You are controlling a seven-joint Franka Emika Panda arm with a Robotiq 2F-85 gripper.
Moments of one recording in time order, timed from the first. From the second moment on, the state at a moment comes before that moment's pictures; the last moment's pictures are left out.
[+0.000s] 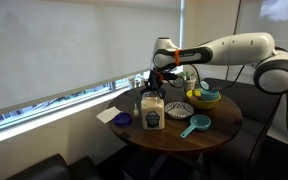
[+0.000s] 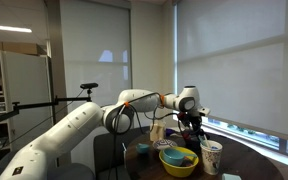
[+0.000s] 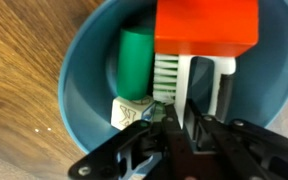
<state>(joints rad) 0.07 0.91 -0.08 -0.79 0.07 2.00 0.44</state>
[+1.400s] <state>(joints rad) -0.05 0.80 -0.30 -0.85 0.07 2.18 0.84</state>
